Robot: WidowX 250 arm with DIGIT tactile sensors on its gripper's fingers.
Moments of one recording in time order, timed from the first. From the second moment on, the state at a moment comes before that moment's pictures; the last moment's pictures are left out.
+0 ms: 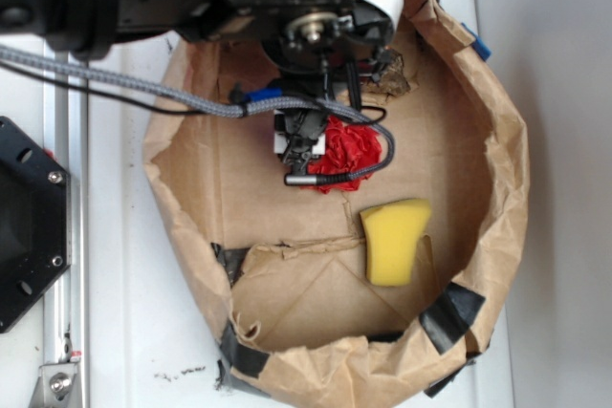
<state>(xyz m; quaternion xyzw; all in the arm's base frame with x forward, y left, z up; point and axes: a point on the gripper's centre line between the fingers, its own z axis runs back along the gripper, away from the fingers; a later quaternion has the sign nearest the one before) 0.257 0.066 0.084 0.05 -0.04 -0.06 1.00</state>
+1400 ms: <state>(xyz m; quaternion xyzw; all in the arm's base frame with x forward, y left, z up) 0.254 0.090 0.062 0.07 -0.08 -0.13 0.99</state>
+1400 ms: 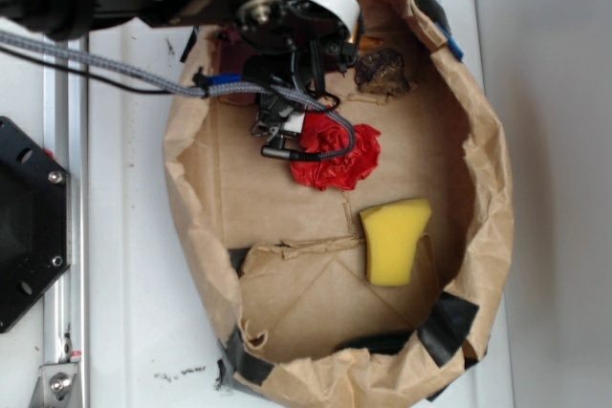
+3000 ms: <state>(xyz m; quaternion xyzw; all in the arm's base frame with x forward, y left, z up) 0.271 0.105 0.025 0.13 -0.07 -0.13 0.98</state>
